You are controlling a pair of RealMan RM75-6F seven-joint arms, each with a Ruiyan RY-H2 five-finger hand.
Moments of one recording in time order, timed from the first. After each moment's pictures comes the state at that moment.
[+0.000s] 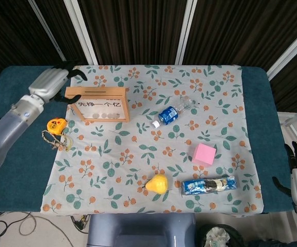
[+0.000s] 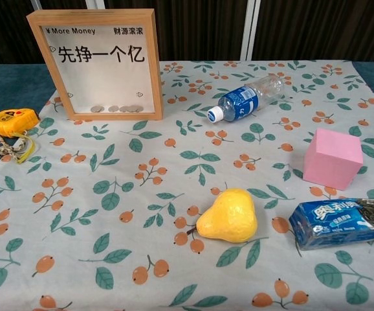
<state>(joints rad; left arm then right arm) -1.04 -0.83 -0.08 -1.59 1.07 0.73 -0.34 0.04 -1.16 0.13 -1.60 -1.41 1.56 -0.18</state>
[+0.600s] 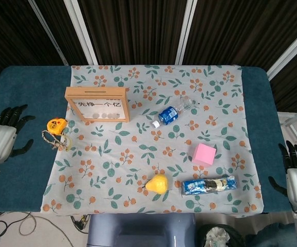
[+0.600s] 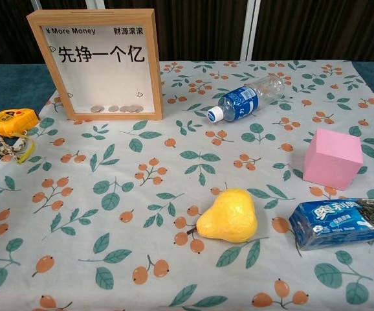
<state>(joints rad) -0.48 -1.01 0.07 -1.65 1.31 1.38 -0.03 0.05 -1.17 0.12 -1.58 -1.46 1.56 -0.17</state>
